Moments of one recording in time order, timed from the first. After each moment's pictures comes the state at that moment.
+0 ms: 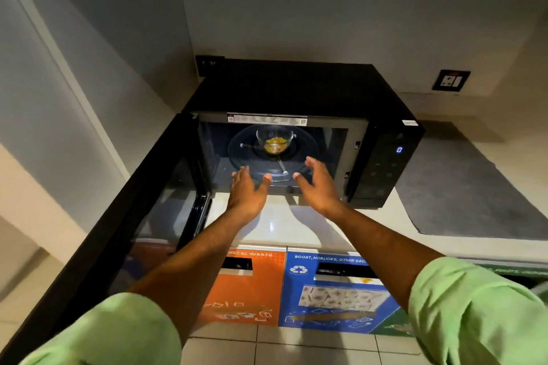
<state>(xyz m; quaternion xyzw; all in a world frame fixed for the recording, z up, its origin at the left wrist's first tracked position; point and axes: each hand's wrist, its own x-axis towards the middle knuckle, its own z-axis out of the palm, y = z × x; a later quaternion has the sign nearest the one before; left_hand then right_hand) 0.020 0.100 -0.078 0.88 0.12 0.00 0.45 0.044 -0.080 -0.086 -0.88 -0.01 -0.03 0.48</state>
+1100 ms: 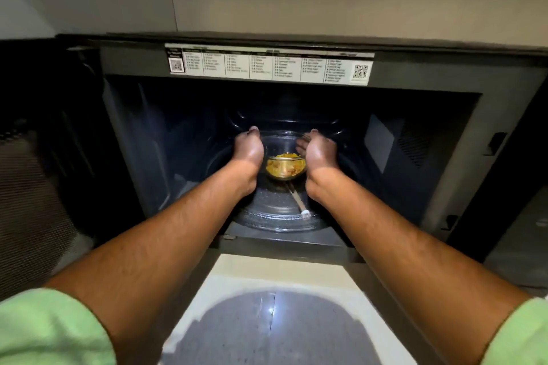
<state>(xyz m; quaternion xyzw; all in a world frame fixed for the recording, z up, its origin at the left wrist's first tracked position) 0.293 0.094 -0.142 0.60 0.12 0.12 0.78 0.290 -0.012 -0.139 -0.55 0.10 -0.08 0.83</state>
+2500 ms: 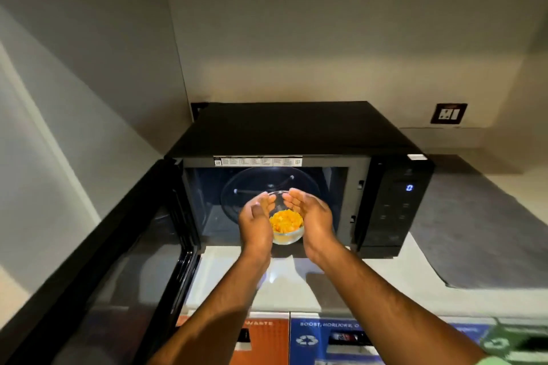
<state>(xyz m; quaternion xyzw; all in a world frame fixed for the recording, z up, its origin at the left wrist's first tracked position) 0.078 0.053 -0.091 0.61 0.17 0.13 0.76 0.082 -0.047 -0.073 -0.52 0.13 -0.02 0.85</state>
